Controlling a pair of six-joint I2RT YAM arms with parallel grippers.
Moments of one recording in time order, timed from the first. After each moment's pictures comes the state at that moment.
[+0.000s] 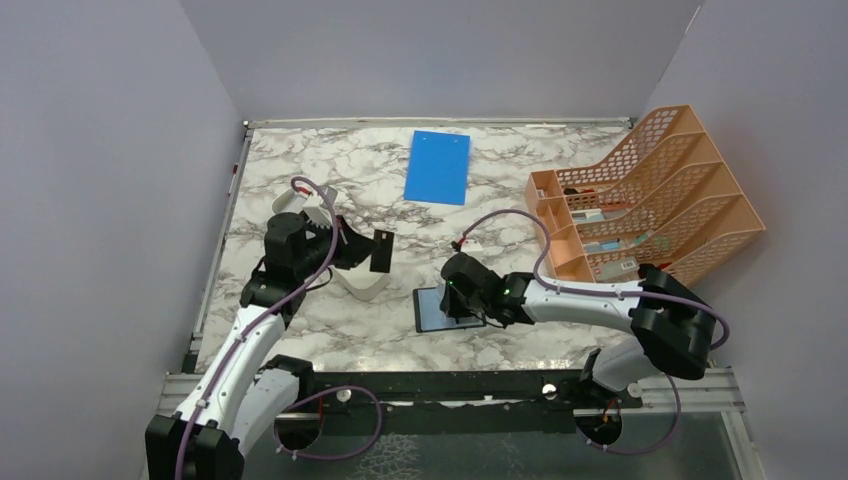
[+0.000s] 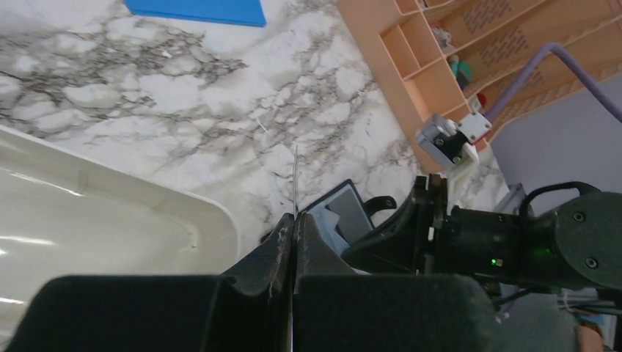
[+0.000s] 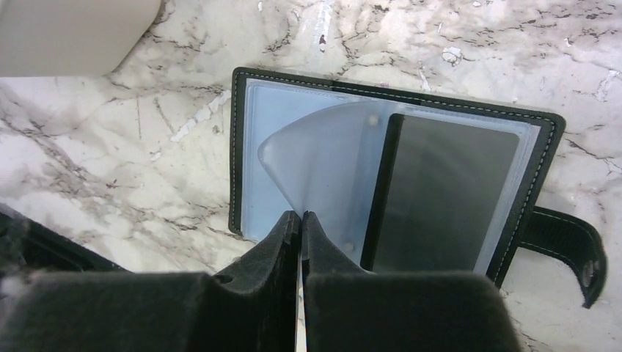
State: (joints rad) left arm -0.19 0.83 0.59 -0.10 0.53 -0.46; right arm 1.06 1.49 0.80 -0.21 0.23 0.85
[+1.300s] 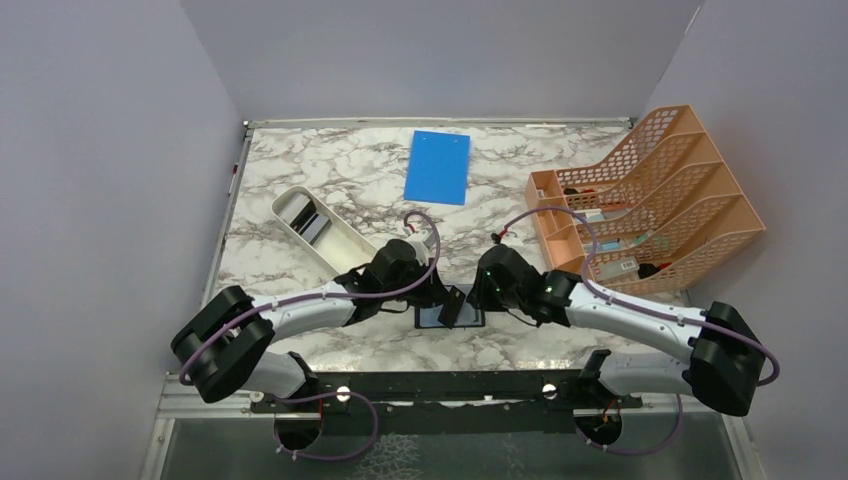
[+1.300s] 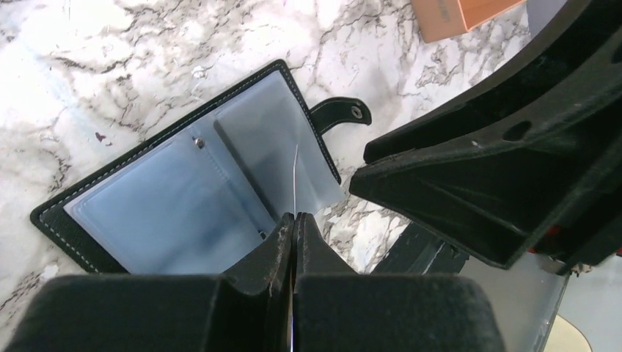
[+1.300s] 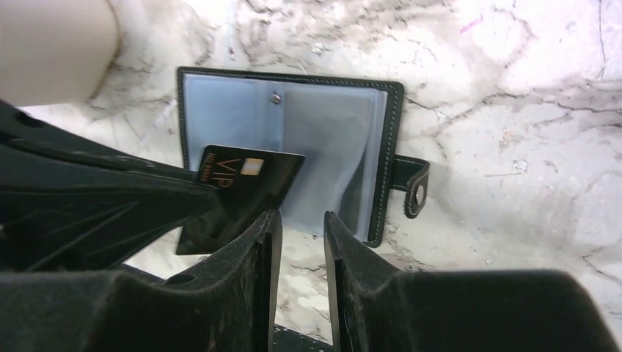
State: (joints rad) left arm -0.84 1.35 0.56 0.21 0.26 -0.70; right arm 0.94 1.21 0.67 -0.36 0.22 0.86
